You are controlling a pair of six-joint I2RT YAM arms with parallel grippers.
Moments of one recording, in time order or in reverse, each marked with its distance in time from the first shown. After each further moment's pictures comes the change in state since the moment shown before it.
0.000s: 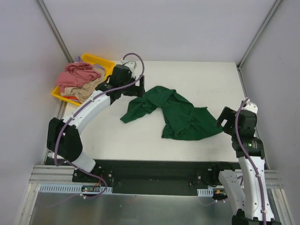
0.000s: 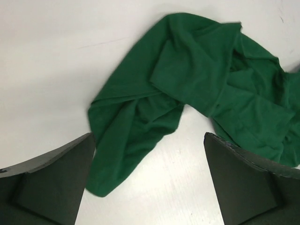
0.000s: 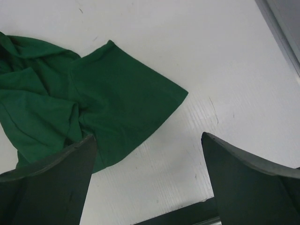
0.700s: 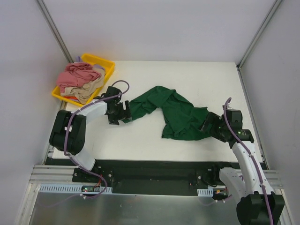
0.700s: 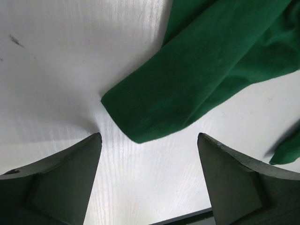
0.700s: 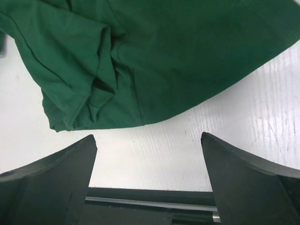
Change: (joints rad) left arm 0.205 0.034 -0.373 -0.104 0.159 -0.262; right arm 0.035 0.227 -0.138 0.056 -0.364 0.117
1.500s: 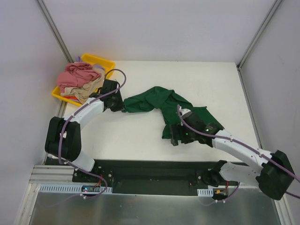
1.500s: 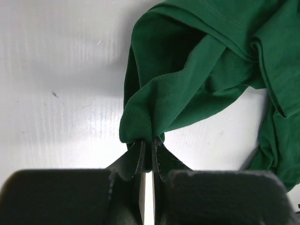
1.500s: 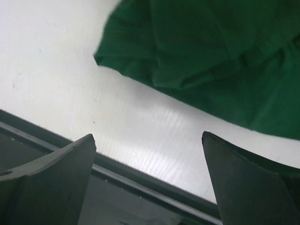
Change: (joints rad) left arm -0.004 -0.060 0.083 0.074 -0.112 -0.046; right arm 0.697 0.253 0.030 0.124 0.153 0.017
